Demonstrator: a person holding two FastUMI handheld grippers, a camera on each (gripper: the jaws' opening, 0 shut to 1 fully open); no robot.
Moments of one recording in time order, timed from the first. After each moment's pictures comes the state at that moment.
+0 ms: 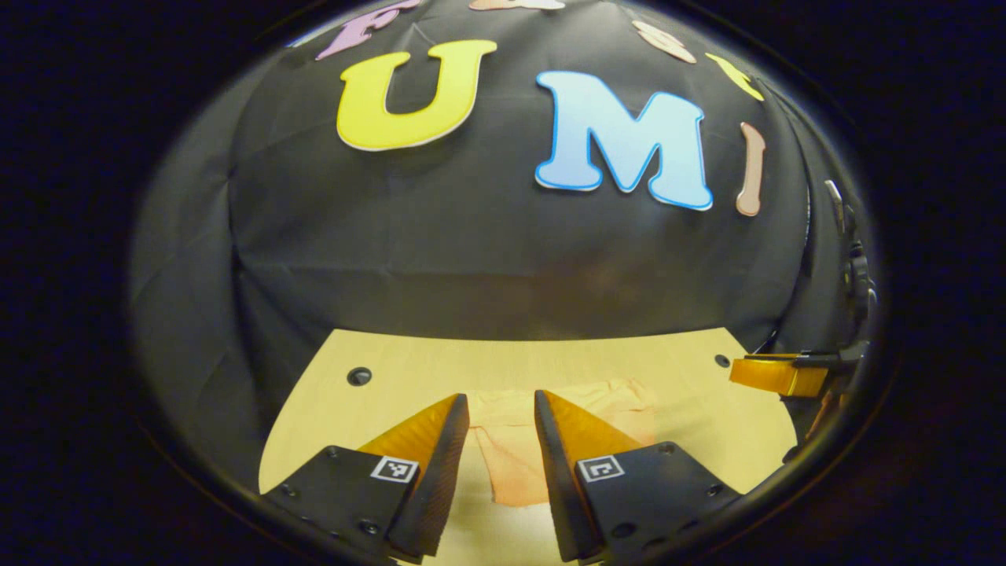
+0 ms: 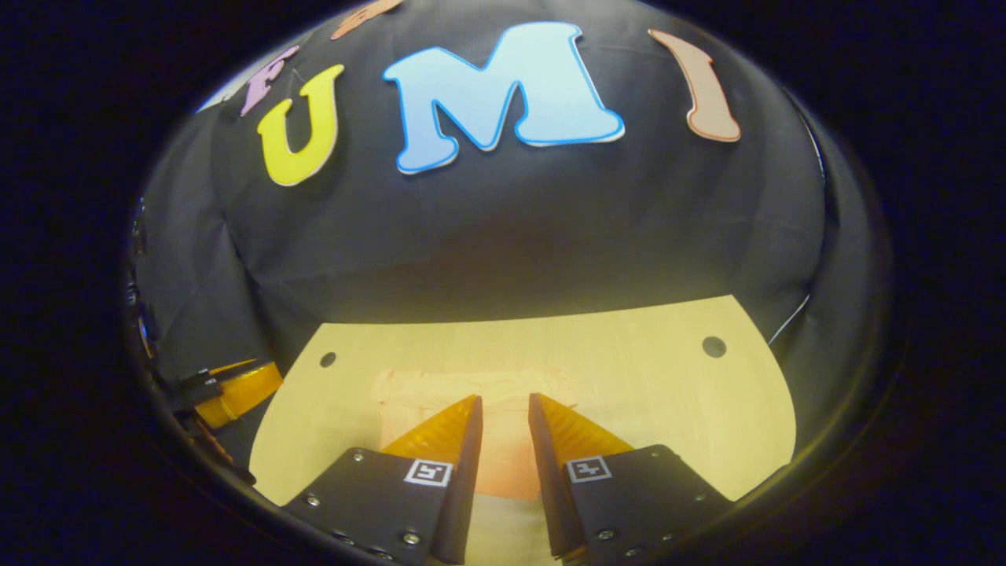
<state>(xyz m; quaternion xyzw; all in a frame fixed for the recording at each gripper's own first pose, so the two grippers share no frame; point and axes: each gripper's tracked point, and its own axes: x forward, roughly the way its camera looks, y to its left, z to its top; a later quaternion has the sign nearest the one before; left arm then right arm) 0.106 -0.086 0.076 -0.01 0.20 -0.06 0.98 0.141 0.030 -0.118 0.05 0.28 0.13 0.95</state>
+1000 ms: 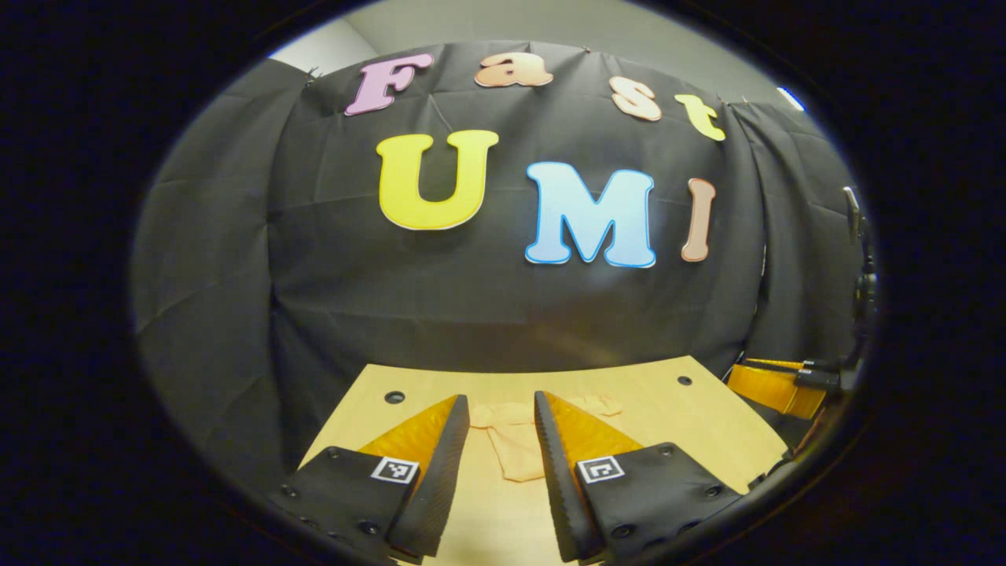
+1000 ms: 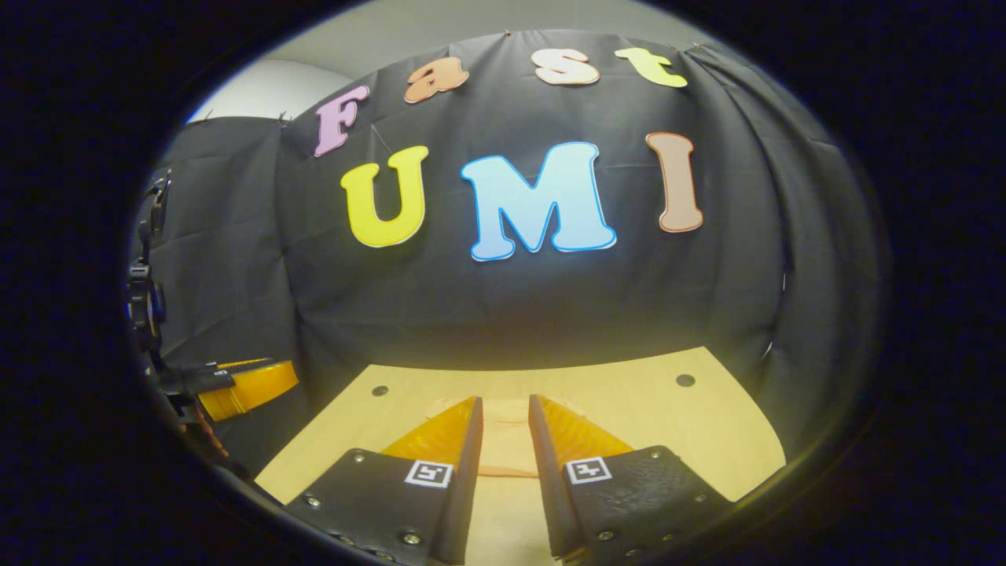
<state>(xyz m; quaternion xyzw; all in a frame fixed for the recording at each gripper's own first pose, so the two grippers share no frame) -0.061 -0.055 0.167 -0.01 0.10 -0.08 0.99 -0.020 0.054 -0.032 0.05 0.13 0.12 0.98</state>
